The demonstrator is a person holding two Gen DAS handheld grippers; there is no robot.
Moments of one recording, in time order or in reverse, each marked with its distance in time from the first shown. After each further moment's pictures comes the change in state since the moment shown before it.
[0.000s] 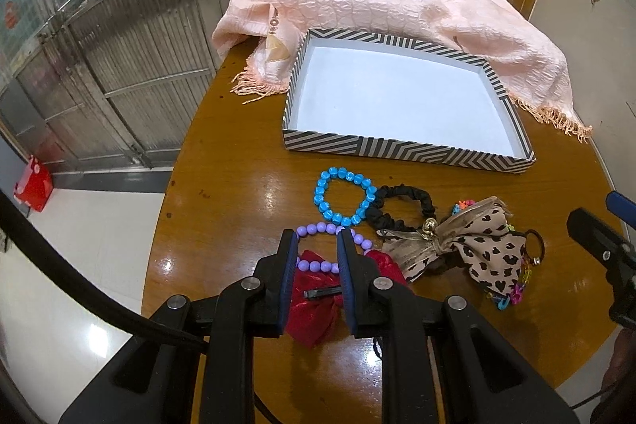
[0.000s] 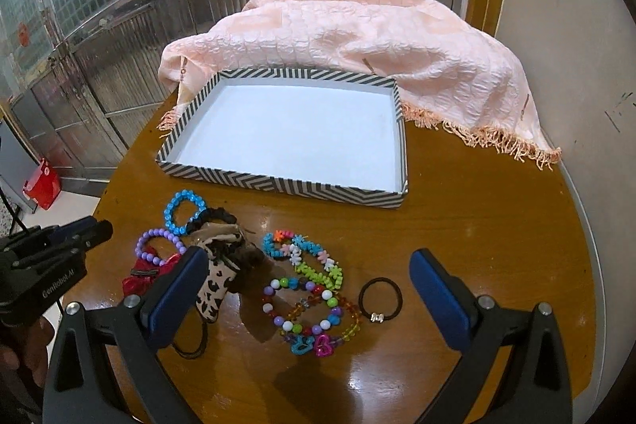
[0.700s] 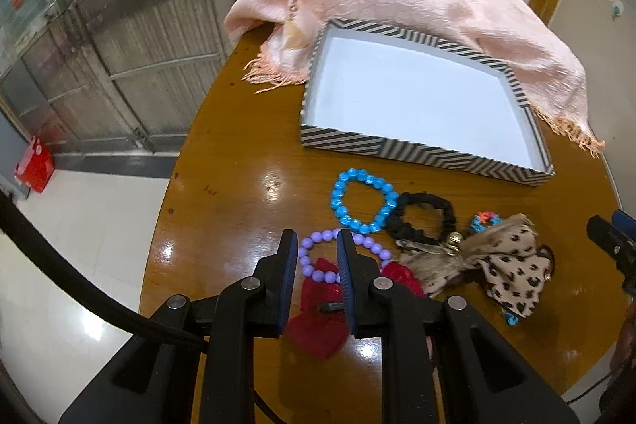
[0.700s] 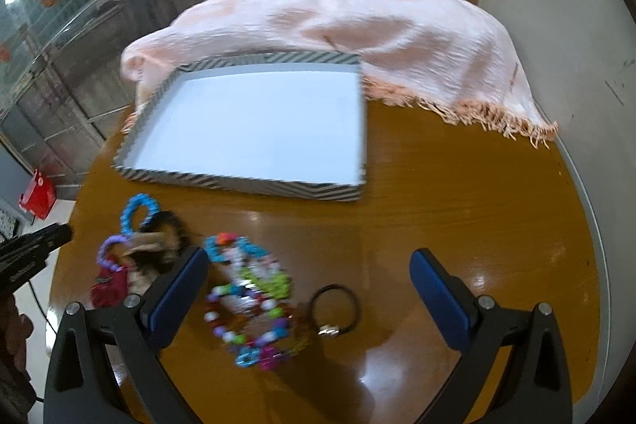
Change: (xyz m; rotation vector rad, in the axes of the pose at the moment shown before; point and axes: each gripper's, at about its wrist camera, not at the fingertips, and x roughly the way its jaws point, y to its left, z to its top) left arm 0.014 0.012 0.013 -0.041 0.042 0.018; right arm 0.030 -0.050 0.007 0.055 0.054 0.006
